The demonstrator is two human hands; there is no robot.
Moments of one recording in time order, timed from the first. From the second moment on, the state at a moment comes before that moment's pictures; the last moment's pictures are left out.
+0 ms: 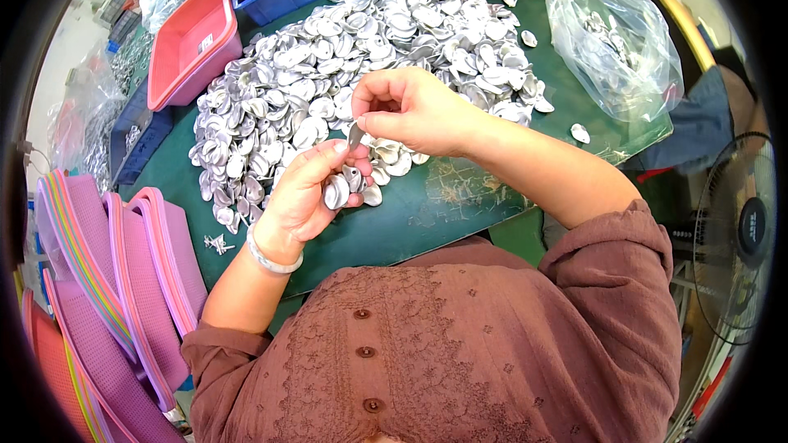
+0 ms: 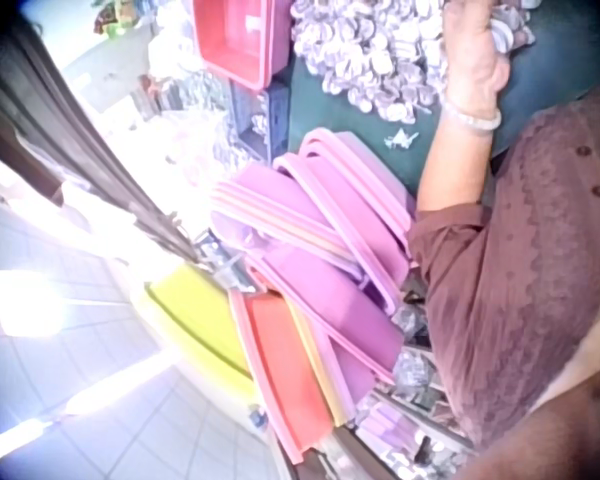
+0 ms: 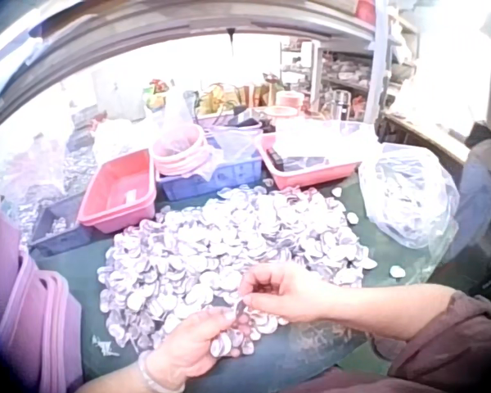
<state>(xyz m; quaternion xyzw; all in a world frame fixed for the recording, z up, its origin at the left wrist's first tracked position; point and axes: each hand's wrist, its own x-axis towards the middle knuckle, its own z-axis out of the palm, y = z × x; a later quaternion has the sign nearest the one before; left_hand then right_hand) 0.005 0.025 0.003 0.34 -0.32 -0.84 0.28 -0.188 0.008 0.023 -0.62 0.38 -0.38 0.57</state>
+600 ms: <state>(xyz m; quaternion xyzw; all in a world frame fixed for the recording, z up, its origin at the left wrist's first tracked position) -0.014 0.042 0.003 0.37 -0.41 -0.80 0.23 -0.213 0.042 0.016 -0.50 0.41 -0.36 0.67</state>
